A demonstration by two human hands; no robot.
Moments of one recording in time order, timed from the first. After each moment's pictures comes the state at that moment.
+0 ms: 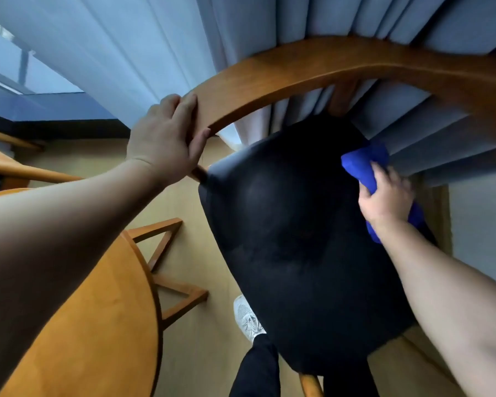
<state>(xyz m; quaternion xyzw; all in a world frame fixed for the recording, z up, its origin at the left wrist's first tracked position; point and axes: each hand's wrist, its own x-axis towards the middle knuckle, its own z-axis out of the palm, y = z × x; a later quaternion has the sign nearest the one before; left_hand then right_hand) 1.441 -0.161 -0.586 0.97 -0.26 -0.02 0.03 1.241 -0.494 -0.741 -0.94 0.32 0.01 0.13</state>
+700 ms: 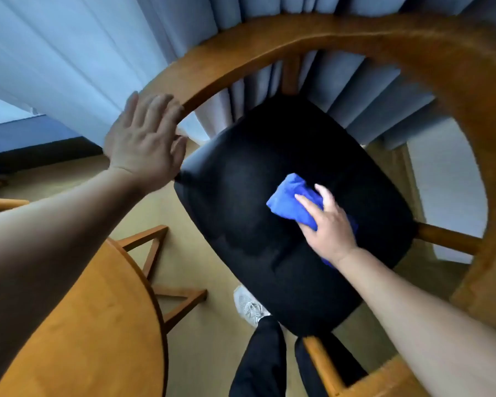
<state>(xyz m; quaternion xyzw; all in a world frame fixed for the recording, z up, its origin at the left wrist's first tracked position) 1.407 -0.169 -0.579 0.91 -0.41 0.00 -0.01 1.137 -0.388 -0.706 -0.94 0.19 -0.02 0.28</state>
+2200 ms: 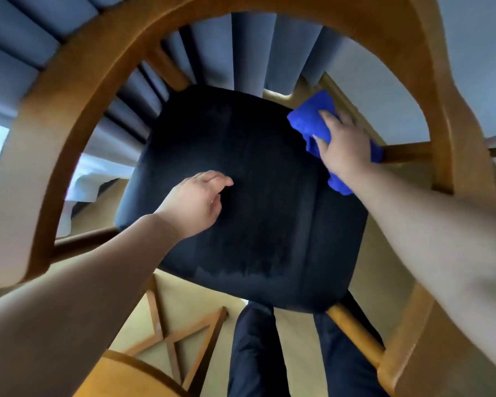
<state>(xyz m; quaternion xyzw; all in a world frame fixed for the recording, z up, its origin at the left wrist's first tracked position) 1.345 -0.278 -0.679 0.72 -0.64 -0.27 0.10 1.118 -0.505 -0.731 -0.85 0.52 0.03 0.12</state>
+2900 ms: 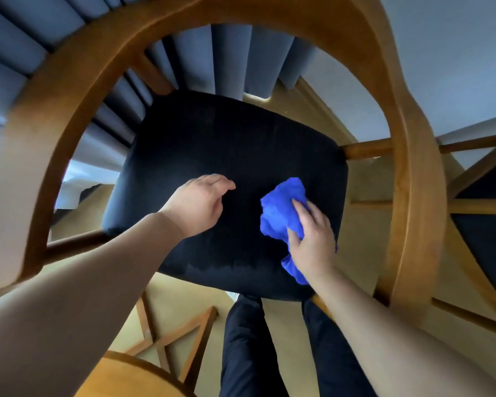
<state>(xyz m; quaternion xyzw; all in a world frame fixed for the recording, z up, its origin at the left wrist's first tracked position) 1.325 -0.284 -0.667 0.67 -0.68 -0.28 0.11 1.066 -0.312 -0.695 -0.78 0.57 -0.10 0.22</state>
